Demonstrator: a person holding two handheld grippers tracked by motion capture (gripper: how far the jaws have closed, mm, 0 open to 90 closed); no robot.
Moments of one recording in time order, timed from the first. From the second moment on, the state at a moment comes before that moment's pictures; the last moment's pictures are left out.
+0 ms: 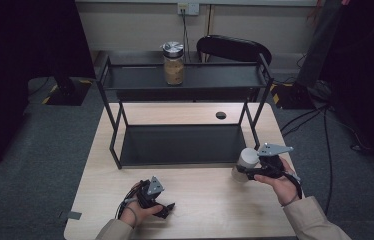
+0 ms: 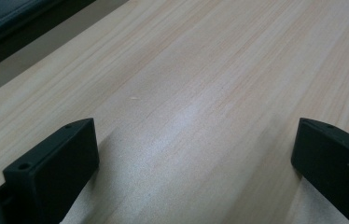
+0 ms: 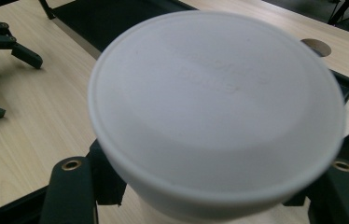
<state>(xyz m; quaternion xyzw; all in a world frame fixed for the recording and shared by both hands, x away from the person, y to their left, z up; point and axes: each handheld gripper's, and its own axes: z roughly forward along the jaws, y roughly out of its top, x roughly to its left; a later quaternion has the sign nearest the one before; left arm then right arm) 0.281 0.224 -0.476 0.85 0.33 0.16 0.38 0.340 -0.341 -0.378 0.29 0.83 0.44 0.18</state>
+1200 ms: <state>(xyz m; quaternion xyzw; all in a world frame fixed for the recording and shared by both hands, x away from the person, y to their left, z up) 0.281 0.224 -0.476 0.85 0.33 0.16 0.38 0.361 -0.318 -0.285 0.27 0.85 0.43 0.14</state>
